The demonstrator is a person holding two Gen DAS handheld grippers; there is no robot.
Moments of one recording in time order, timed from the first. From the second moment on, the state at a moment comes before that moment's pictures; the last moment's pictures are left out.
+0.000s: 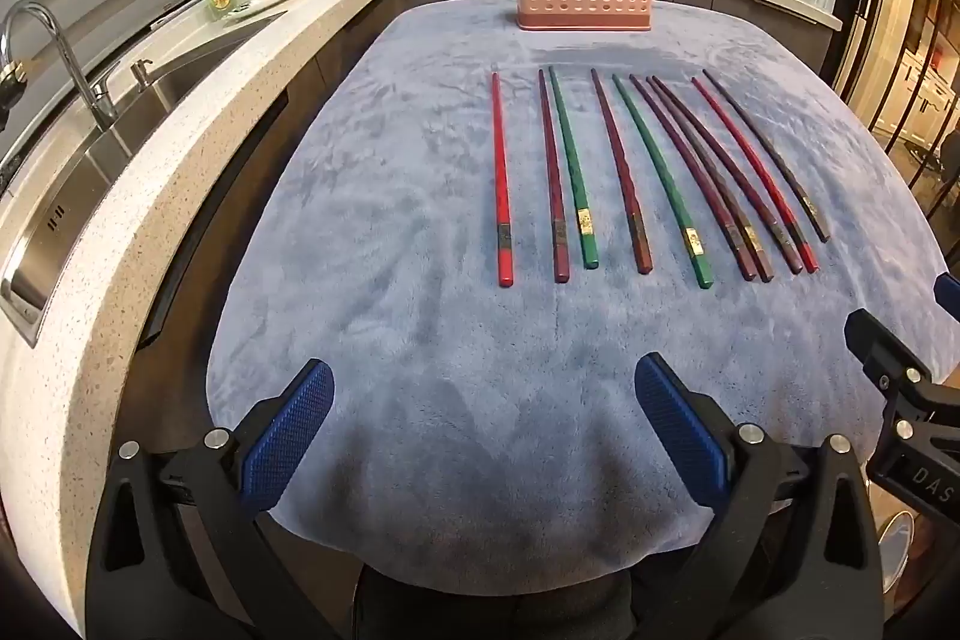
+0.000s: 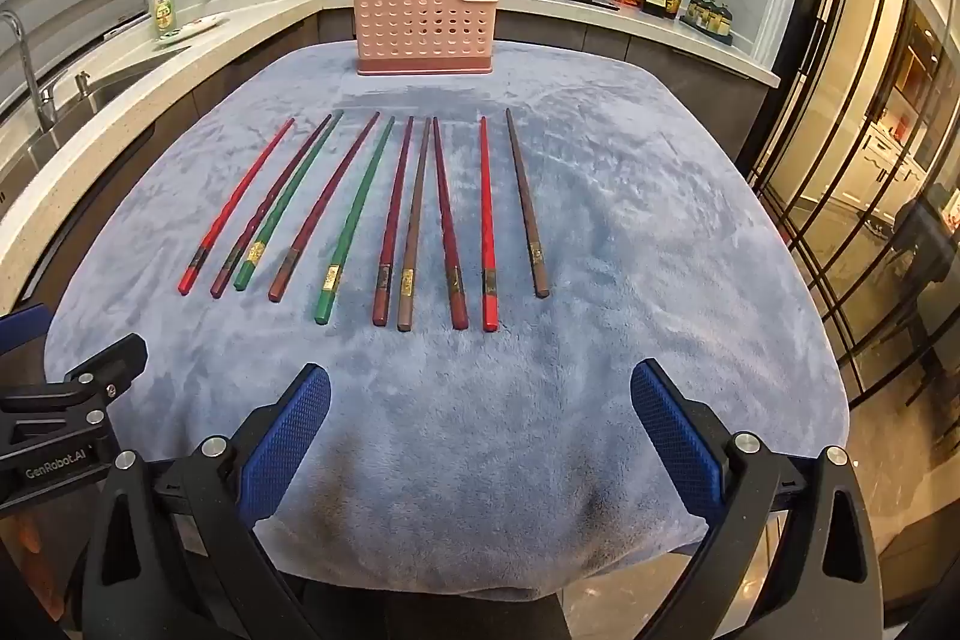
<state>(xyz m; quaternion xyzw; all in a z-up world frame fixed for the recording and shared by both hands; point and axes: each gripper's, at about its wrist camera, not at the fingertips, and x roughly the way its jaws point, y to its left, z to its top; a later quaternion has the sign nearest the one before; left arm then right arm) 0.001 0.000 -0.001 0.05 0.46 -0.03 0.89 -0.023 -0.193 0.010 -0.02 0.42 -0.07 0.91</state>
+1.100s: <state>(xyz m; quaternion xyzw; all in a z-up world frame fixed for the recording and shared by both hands) -0.002 -0.004 0.010 0.06 0.44 -0.02 0.90 -0.022 -0.196 0.013 -0.02 0.41 -0.07 0.91</state>
